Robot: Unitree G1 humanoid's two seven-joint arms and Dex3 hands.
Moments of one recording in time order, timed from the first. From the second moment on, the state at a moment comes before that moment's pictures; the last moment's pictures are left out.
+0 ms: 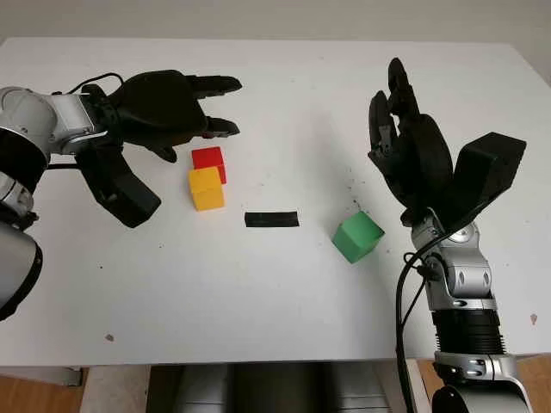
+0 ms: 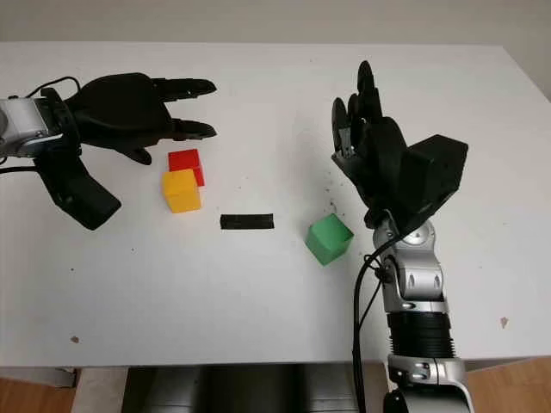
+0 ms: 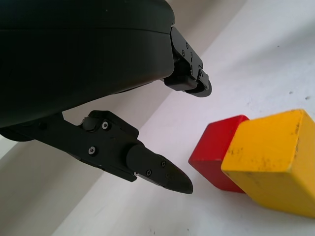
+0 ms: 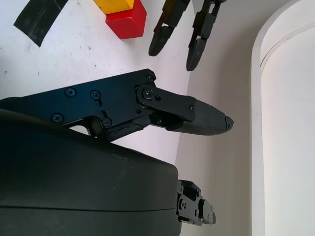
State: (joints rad) left arm -1.37 0.77 -0.83 1.08 1.34 -0.78 0.43; right arm -0.50 -0.19 -0.13 0.12 0.17 0.14 0.15
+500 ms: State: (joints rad) left arm -1.37 0.74 -0.91 1.11 1.37 -0.74 0.49; right arm -0.50 -0.19 -0.13 0.11 0.17 0.14 0.15
